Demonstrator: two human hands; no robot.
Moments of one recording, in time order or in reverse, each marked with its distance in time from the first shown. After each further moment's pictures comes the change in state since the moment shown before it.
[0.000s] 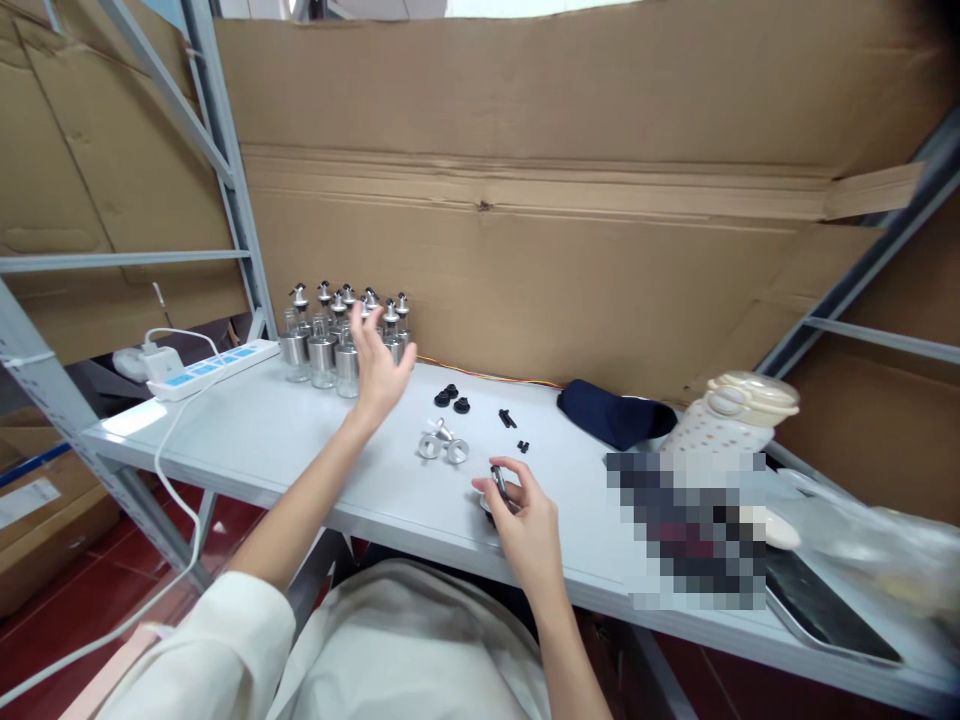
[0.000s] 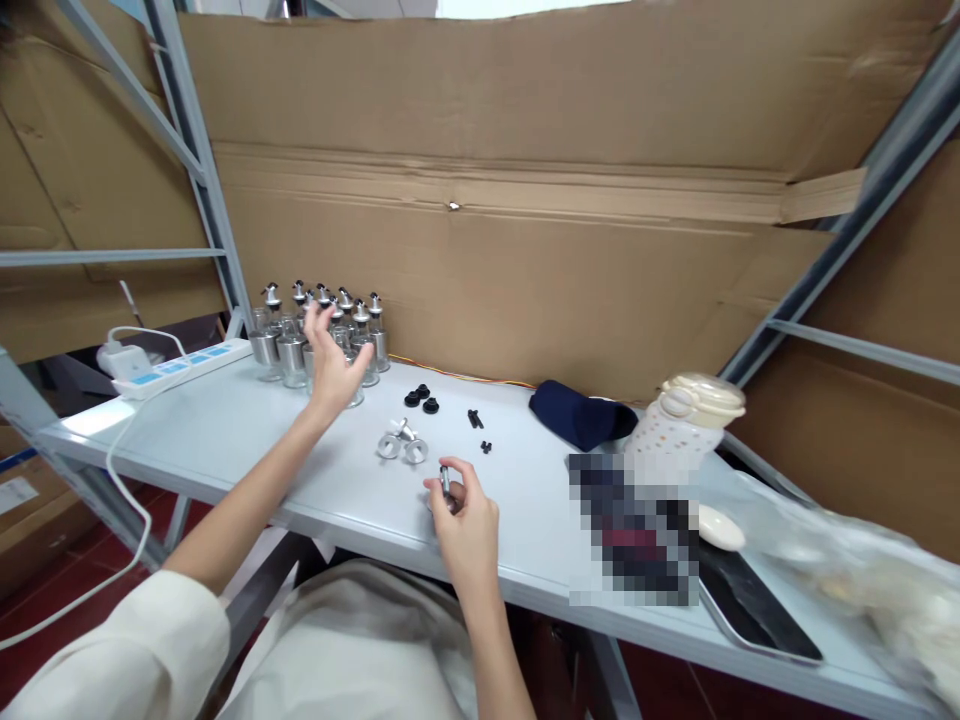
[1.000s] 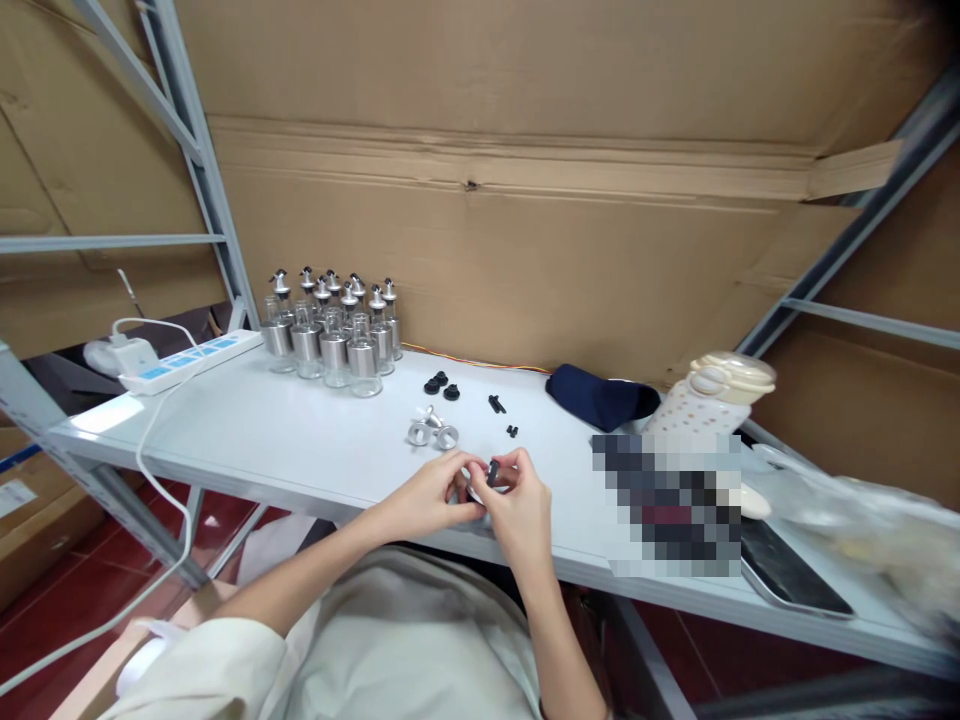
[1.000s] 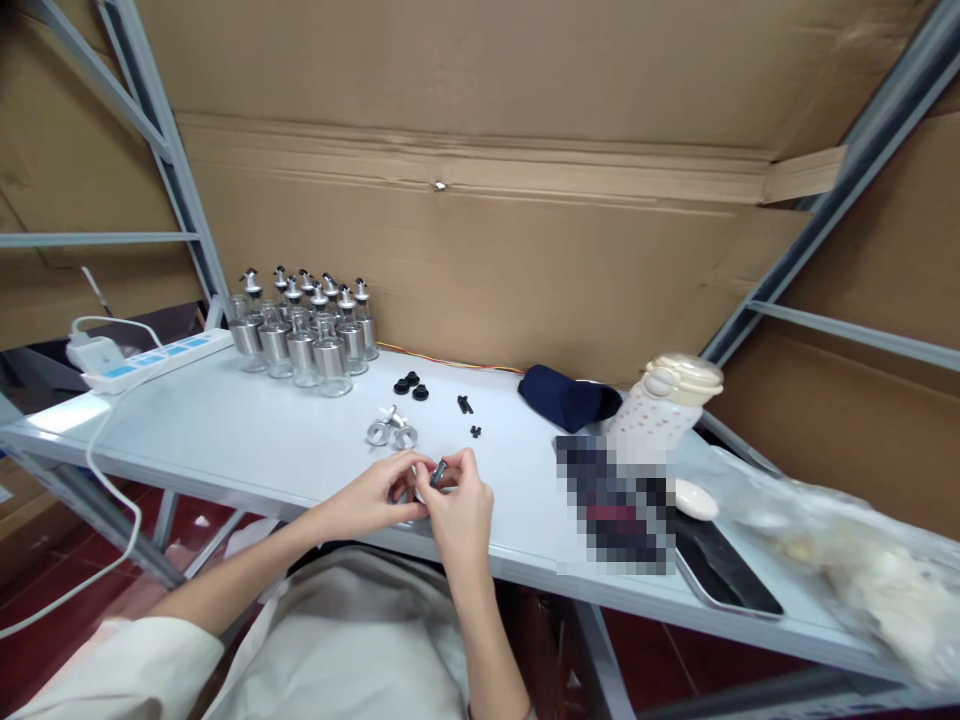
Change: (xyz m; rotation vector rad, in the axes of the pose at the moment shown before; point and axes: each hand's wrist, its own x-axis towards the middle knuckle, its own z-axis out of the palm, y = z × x) left_hand -0.111 0.072 -0.023 -0.551 -1.088 -0.236; right_hand 0.002 0.001 0.001 -0.085 0.166 -0.021
